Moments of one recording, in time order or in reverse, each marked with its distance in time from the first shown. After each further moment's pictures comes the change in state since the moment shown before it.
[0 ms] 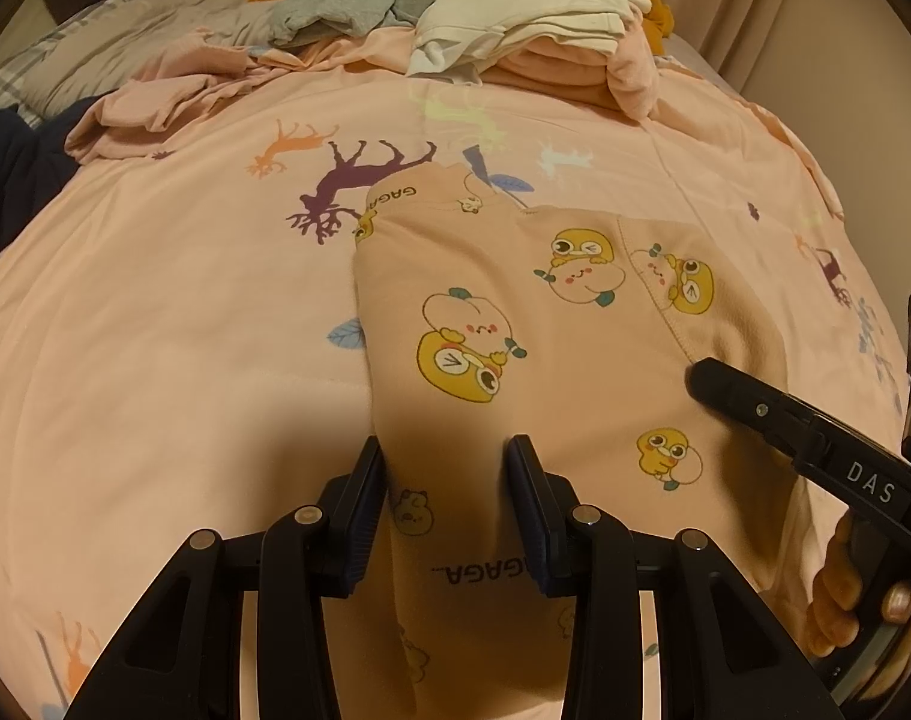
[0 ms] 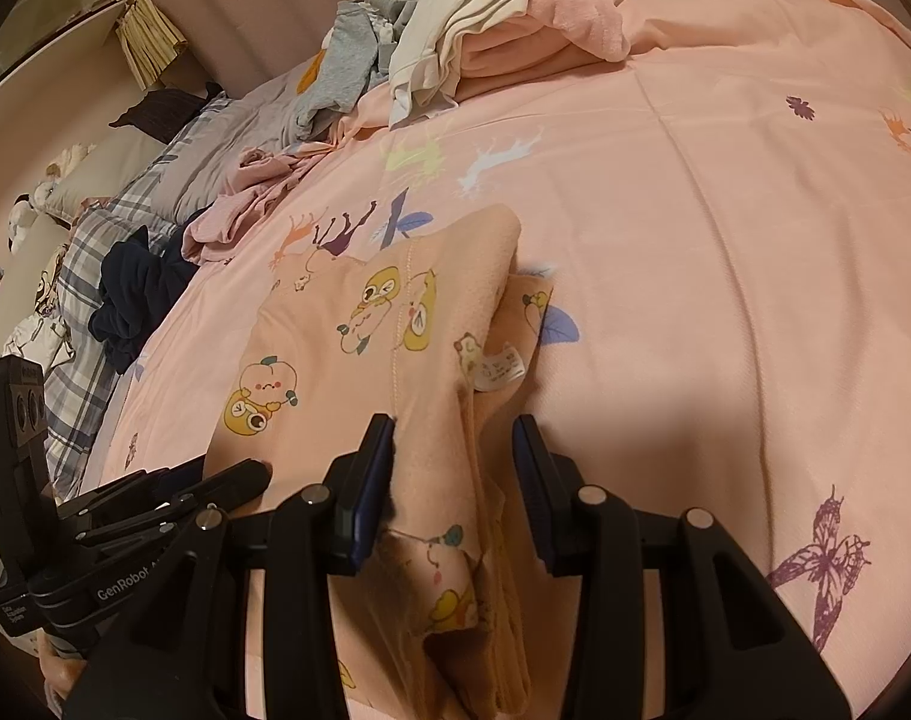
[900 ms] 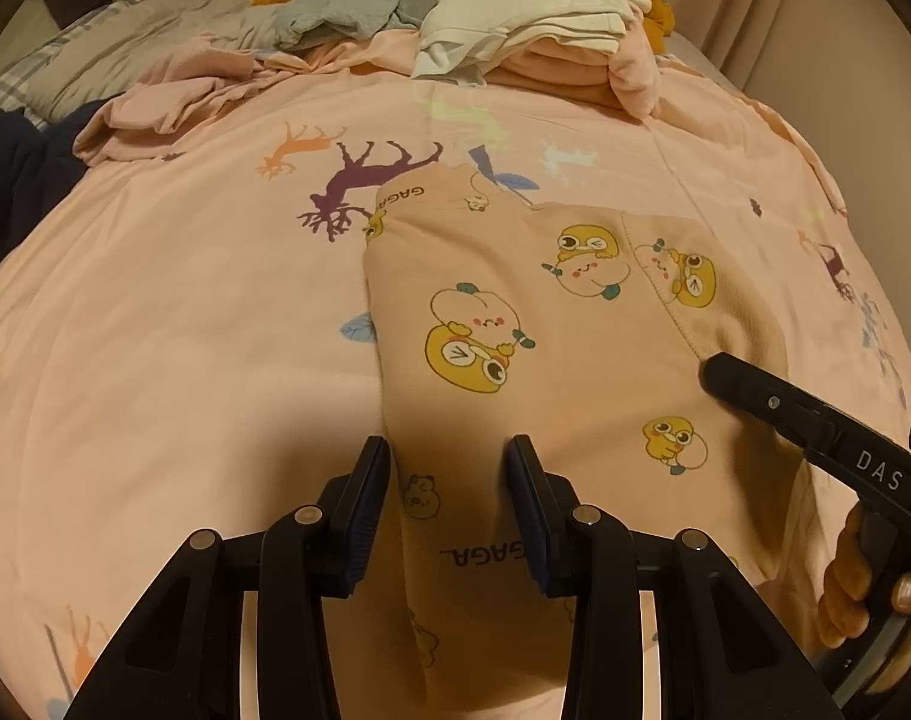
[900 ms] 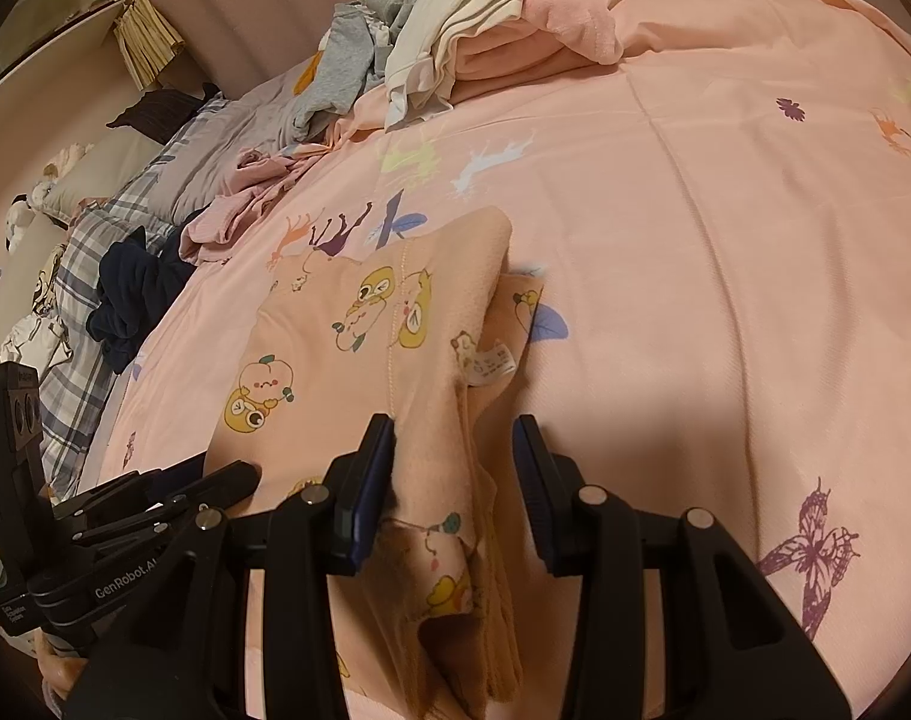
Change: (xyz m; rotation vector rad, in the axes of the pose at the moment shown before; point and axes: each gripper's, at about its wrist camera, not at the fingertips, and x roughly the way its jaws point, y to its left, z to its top) left arm -0.004 0.000 -0.003 0.010 -0.002 0.017; right arm -0.001 -0.002 0.001 -0.001 0.000 -0.005
